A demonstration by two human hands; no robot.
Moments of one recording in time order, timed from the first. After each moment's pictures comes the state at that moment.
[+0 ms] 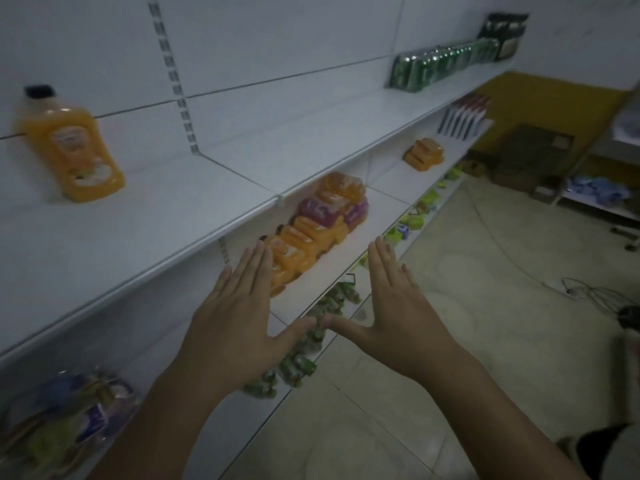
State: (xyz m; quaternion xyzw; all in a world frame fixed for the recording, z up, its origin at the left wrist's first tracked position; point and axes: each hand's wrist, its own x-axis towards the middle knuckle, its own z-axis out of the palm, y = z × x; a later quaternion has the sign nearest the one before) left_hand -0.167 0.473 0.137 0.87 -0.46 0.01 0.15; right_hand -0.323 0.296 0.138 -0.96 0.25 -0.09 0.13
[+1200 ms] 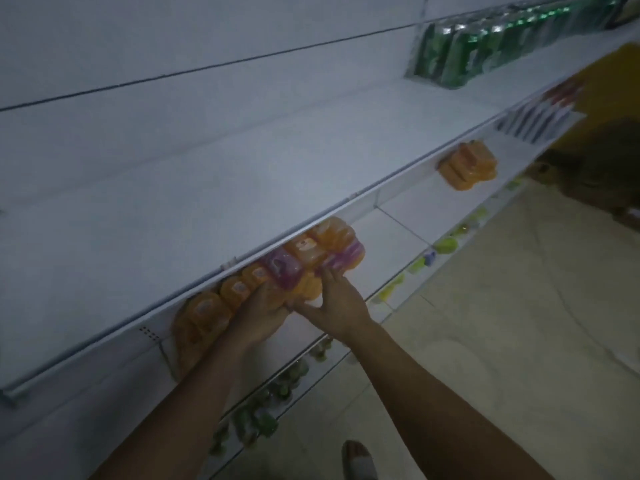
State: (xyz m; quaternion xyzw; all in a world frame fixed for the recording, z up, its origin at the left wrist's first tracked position) left_hand 0.014 0.028 -0.011 0.87 -0.26 -0.20 0.37; right_hand -0.069 -0.124 -0.028 -0.93 0.19 -0.07 0.31
